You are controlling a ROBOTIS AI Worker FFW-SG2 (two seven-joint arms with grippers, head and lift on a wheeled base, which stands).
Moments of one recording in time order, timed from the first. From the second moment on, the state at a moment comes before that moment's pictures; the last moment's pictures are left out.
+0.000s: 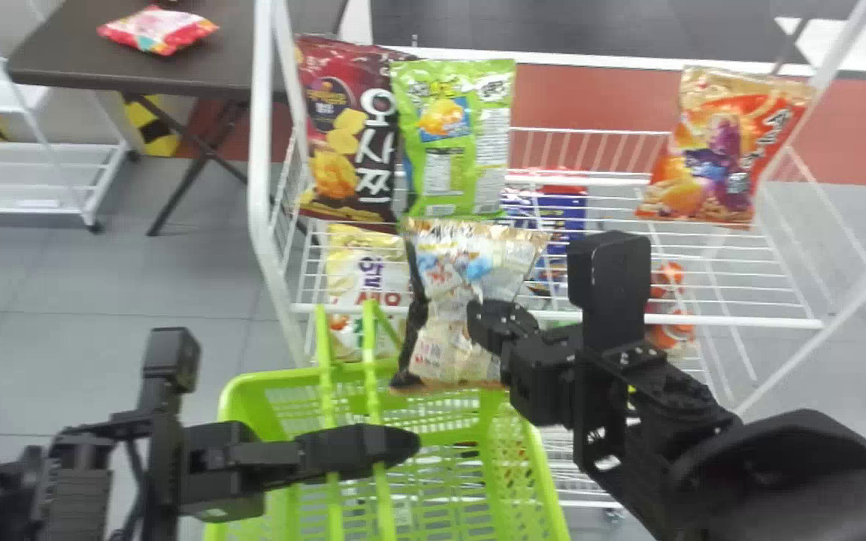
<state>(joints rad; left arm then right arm) 0.18 0.25 0.21 -1.78 1.19 1.57 -0.66 0.32 -0.03 0.31 -2.33 0.00 1.03 0.14</state>
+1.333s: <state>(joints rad) 0.19 0.25 0.21 -1.78 1.19 1.57 -0.67 0.18 -0.06 -0.08 -2.01 -0.12 0.53 0.14</state>
